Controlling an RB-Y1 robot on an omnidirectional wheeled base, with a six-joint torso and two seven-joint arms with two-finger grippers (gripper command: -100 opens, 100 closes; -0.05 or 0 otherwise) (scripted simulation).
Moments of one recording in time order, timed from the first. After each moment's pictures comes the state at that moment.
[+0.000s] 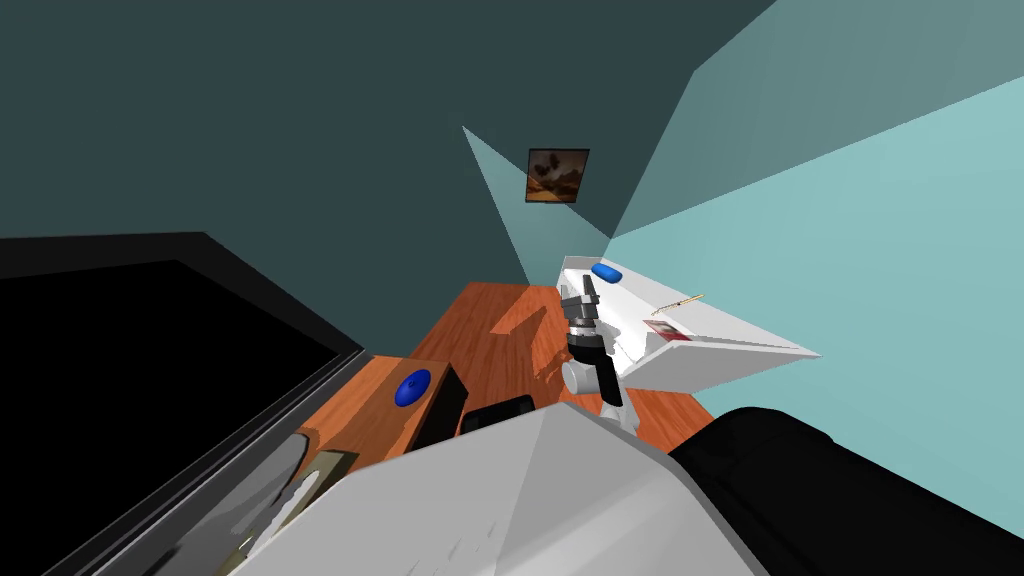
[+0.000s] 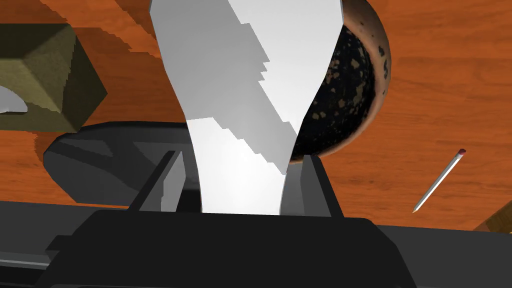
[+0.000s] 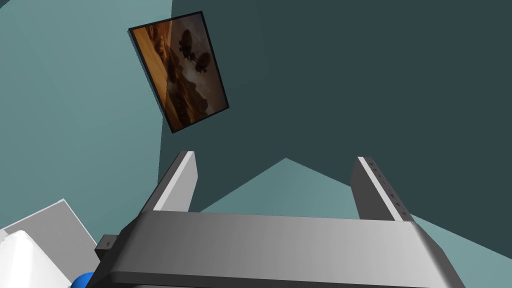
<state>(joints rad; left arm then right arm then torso) 0.83 1.31 -0.84 -0.83 0.49 -0.59 0.41 0.46 0.00 -0.04 -2.37 -0.09 -0.36 -0.13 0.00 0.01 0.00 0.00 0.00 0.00</state>
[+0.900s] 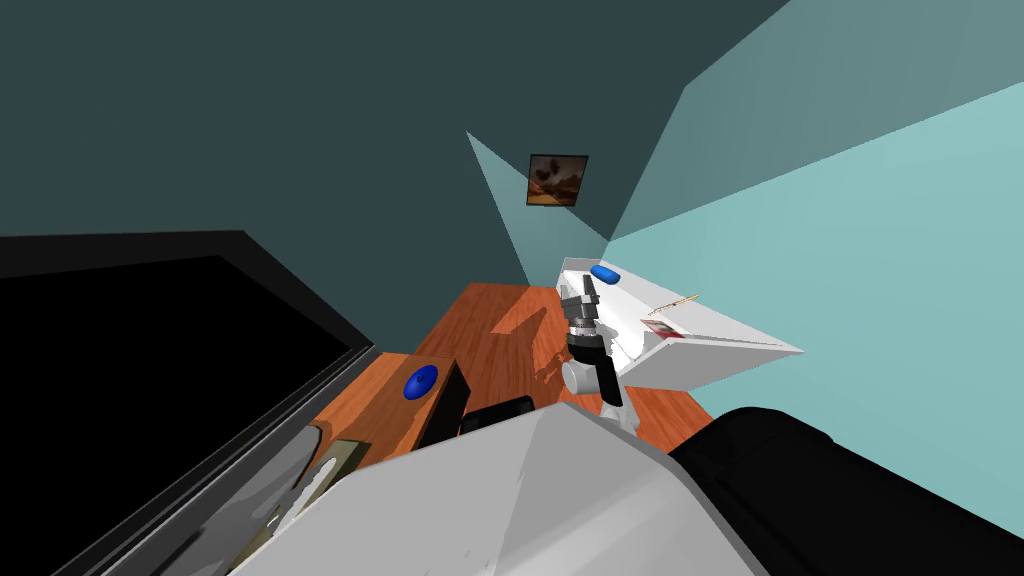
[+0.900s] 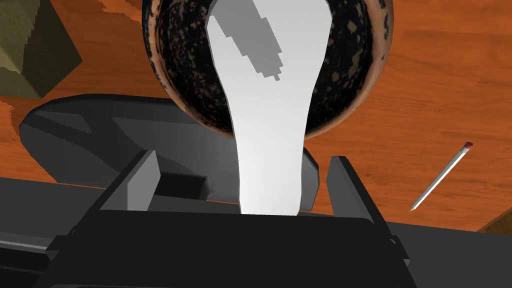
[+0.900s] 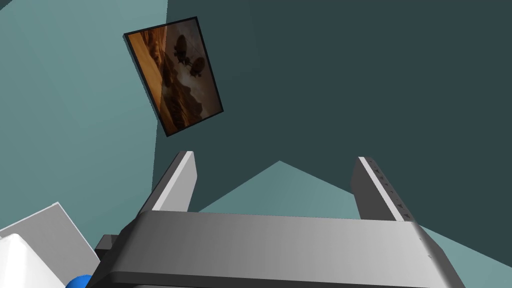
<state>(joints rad) 0.83 1.31 -0.83 -0.83 0.53 -0.59 0.42 0.46 0.00 -0.04 -2.37 -0.09 -0.36 -0.13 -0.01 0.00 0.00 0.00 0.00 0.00</state>
